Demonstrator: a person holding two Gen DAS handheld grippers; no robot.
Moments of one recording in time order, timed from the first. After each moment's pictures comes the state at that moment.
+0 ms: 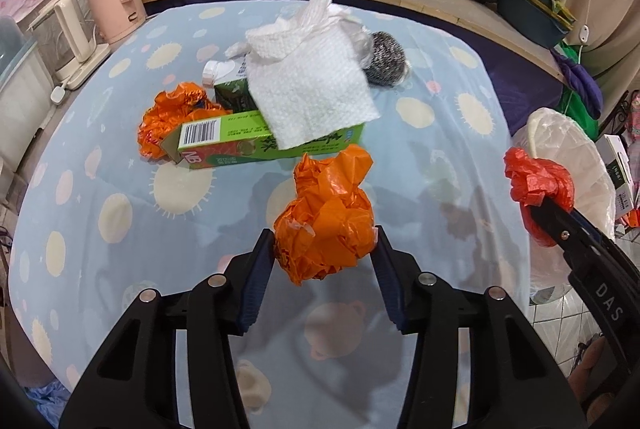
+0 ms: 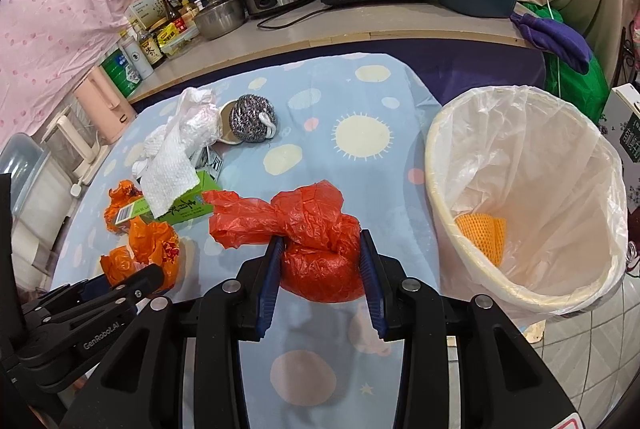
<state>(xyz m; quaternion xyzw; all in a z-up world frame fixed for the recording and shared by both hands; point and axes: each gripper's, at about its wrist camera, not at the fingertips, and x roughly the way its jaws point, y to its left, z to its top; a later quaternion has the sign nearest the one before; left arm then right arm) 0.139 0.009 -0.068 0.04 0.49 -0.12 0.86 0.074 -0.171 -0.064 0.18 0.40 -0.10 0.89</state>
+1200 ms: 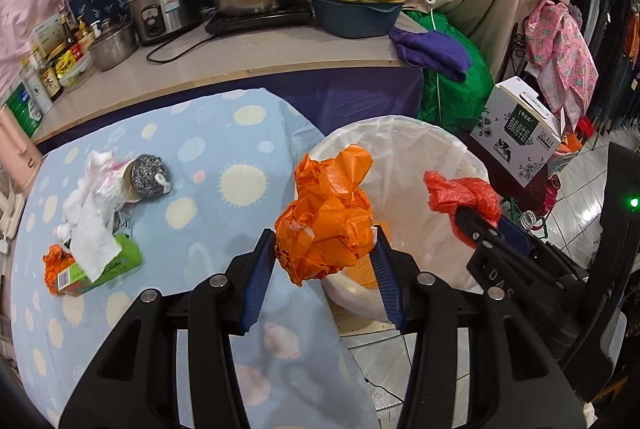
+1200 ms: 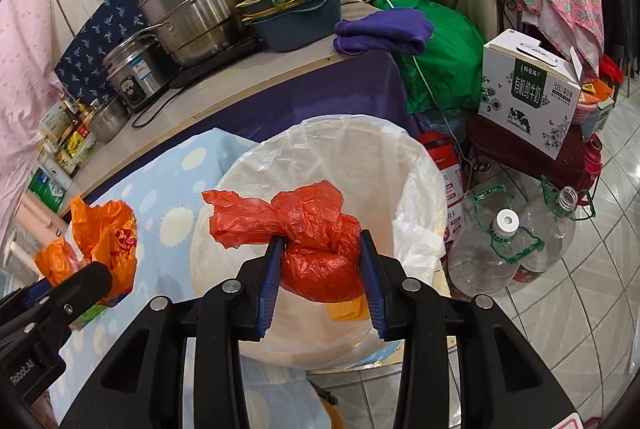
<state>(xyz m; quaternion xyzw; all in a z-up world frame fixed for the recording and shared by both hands) 0.077 -0.201 -0.005 0.15 0.41 -0.30 0.85 -0.010 -0.346 -0.061 0.27 0.33 -0.26 0.86</state>
